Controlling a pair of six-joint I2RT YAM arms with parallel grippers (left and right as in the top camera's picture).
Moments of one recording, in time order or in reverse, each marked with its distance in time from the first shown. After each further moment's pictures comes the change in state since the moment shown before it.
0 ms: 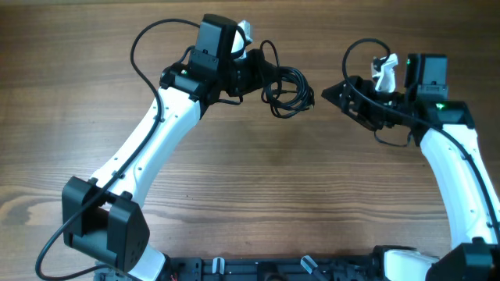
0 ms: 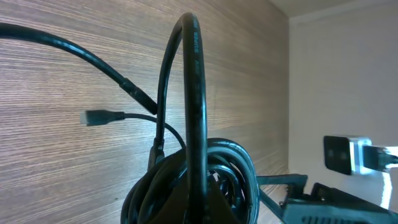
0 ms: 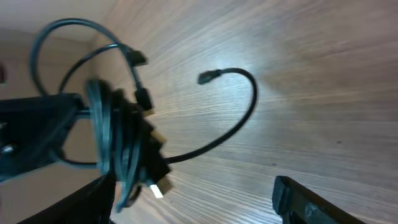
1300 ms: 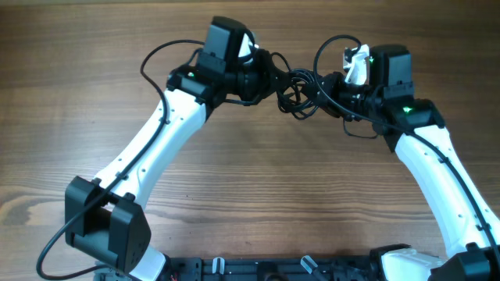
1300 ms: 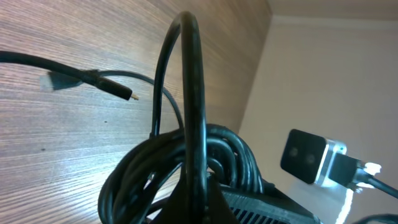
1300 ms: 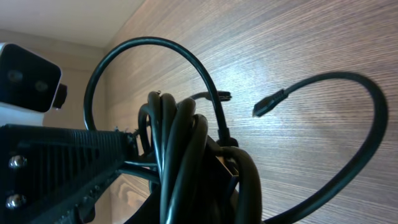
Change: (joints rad) left arm -0.026 0.000 0.000 0.023 0.138 -0.346; right arm 0.210 -0.002 0.005 0.188 0.137 0.238
